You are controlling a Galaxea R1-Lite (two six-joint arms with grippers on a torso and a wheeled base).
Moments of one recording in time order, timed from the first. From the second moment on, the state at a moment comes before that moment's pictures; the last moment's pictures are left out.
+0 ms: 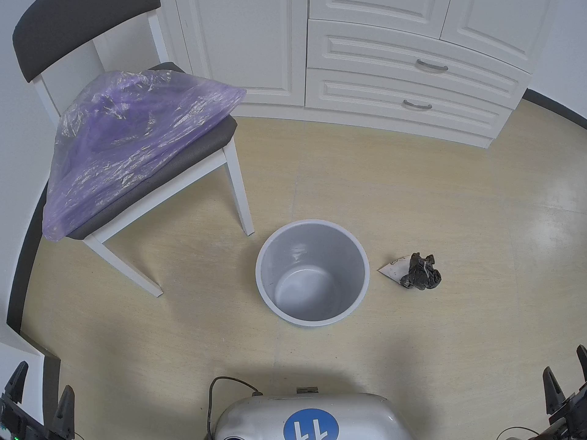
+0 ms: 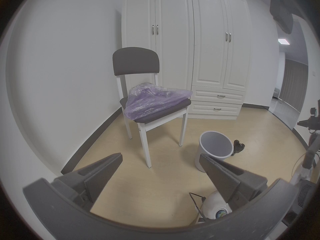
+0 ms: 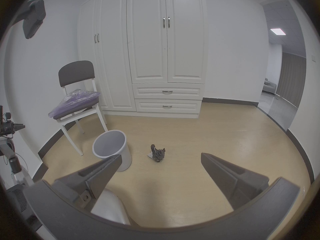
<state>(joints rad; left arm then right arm) 0.00 0.02 -0.02 0.00 -0.01 0.01 0.00 0.02 -0.02 0.00 0.00 0.01</state>
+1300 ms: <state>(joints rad) 0.00 0.02 -0.02 0.00 -0.01 0.02 0.00 0.02 -0.02 0.00 0.00 -0.04</state>
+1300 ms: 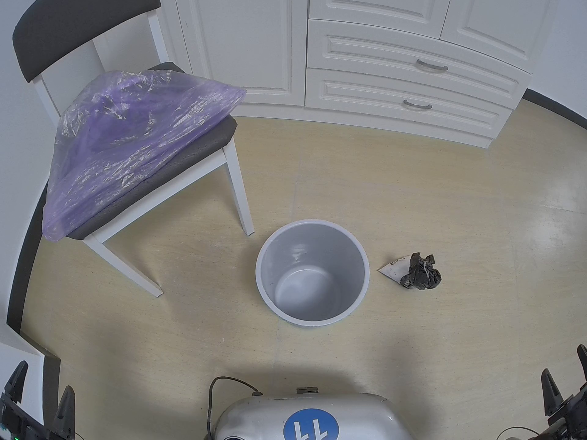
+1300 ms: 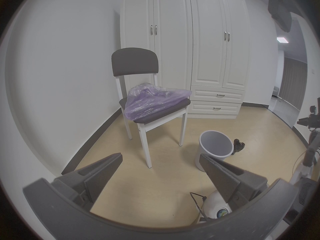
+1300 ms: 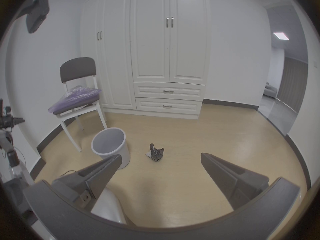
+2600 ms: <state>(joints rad) 0.00 0.02 -0.05 -0.11 -0.01 -0.15 0.00 0.02 -0.02 -0.01 -0.01 0.00</state>
